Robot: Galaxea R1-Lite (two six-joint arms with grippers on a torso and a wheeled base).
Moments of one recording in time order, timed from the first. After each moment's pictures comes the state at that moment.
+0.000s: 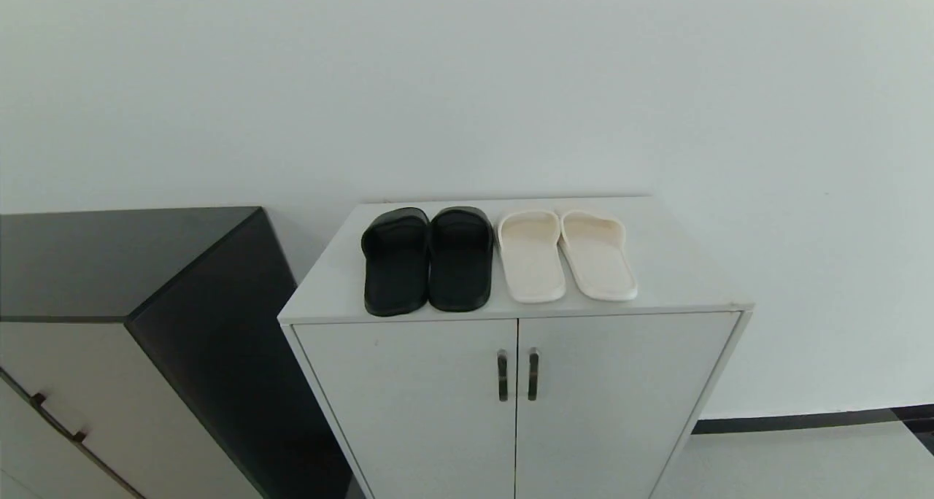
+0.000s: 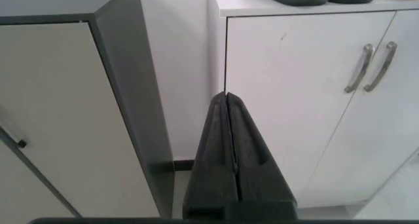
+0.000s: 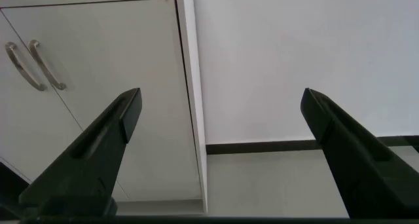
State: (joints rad) left arm 0.00 0.00 0.00 0.00 0.01 0.02; right arm 0.00 0.00 0.00 0.00 0.01 -0.01
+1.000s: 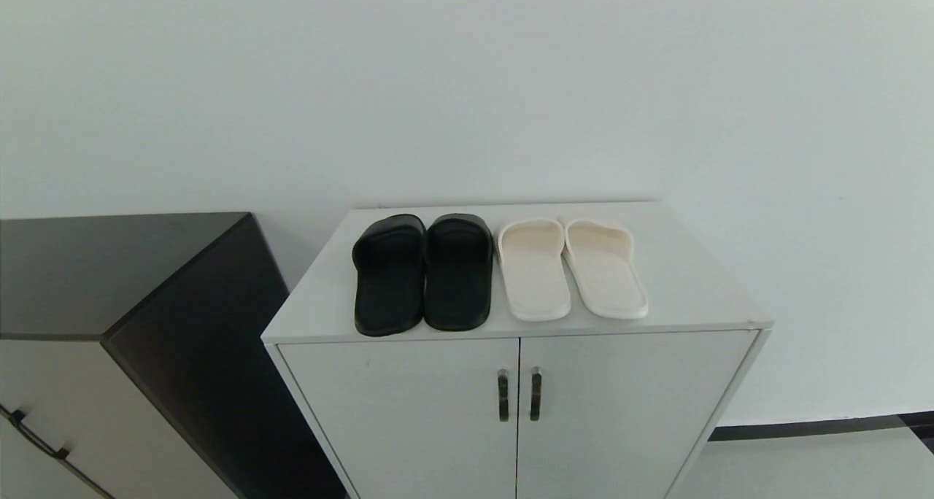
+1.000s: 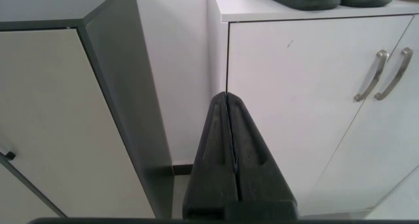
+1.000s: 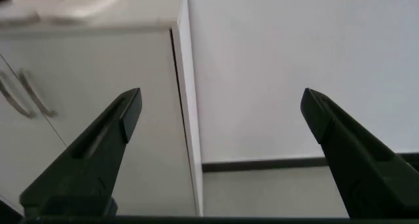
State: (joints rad) left arm 0.00 0.00 0.00 0.00 0.00 0.02; right arm 0.06 0.54 -0.49 -0.01 0.26 0.14
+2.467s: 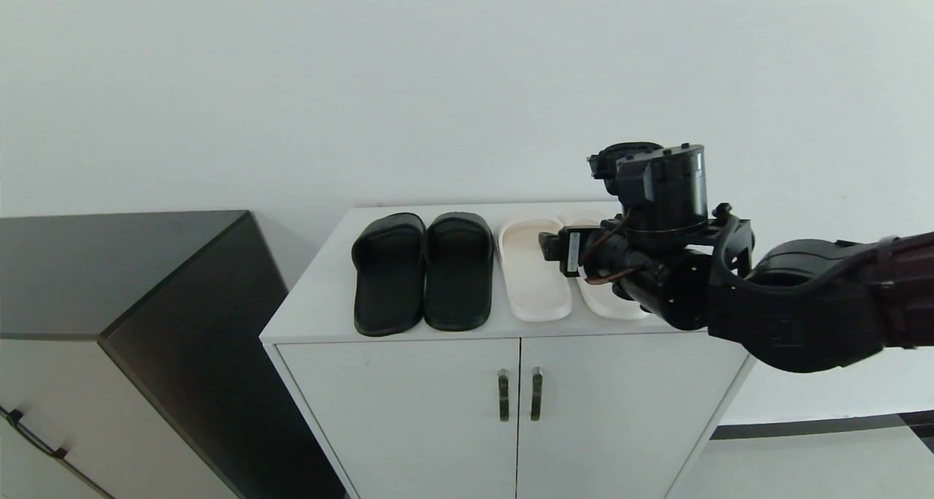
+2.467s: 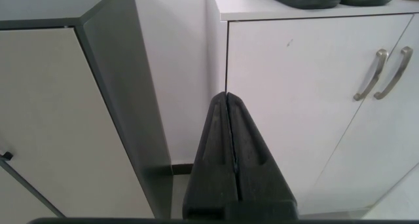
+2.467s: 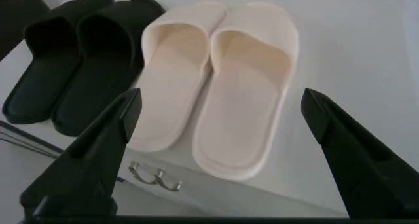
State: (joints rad) left arm 0.00 0.00 0.00 0.00 0.00 0.02; right arm 0.75 1.88 -1.28 -0.34 -0.55 0.24
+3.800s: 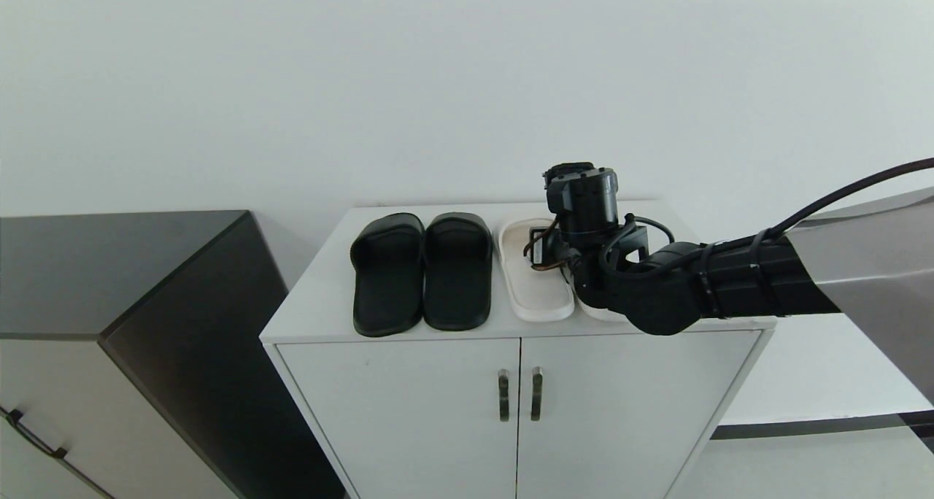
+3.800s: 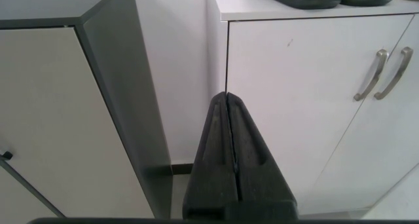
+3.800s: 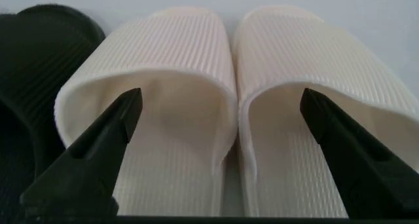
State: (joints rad) left arm 0.00 0.00 0.00 0.00 0.00 0.02; right arm 0.70 2.16 -1.58 -0.34 -0.62 0.17
